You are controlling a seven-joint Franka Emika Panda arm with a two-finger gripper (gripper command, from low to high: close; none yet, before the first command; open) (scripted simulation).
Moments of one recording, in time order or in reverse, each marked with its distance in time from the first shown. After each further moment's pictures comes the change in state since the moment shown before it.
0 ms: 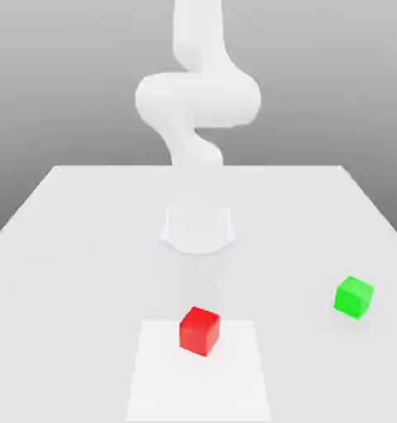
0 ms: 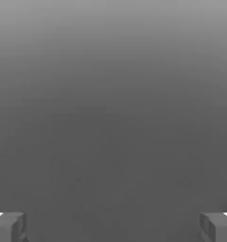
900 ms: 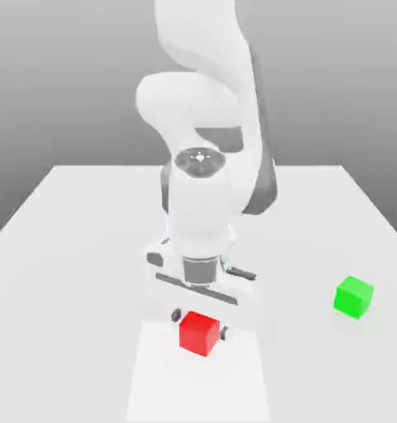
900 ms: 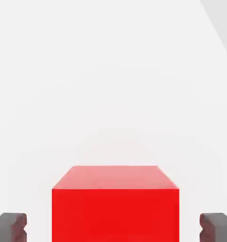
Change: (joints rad) arm -0.047 0.927 0.033 -0.477 -0.087 0.682 0.497
